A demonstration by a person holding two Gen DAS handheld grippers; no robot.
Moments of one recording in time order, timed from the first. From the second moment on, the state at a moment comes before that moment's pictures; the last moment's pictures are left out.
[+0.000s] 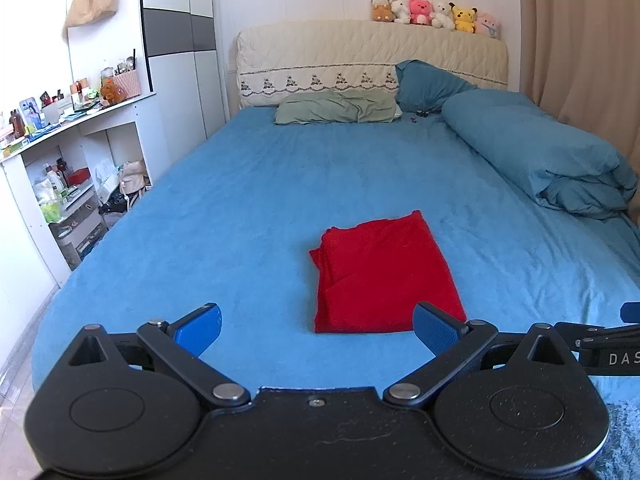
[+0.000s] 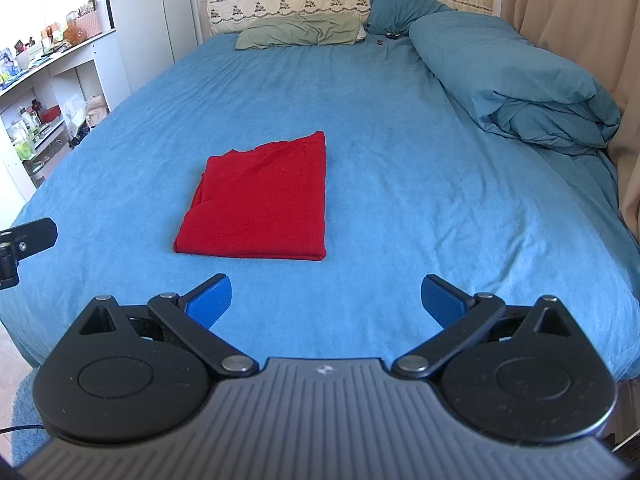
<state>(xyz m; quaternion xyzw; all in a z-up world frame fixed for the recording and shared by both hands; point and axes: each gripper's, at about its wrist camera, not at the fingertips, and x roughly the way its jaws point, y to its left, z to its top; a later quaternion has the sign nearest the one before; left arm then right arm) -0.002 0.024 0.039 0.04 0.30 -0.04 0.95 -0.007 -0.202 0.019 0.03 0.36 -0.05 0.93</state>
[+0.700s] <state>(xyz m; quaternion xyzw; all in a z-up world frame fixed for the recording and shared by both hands) -0.002 0.020 0.039 0.05 0.30 -0.04 0.95 -0.007 -0.200 0.019 0.03 0.36 -0.06 0.93</state>
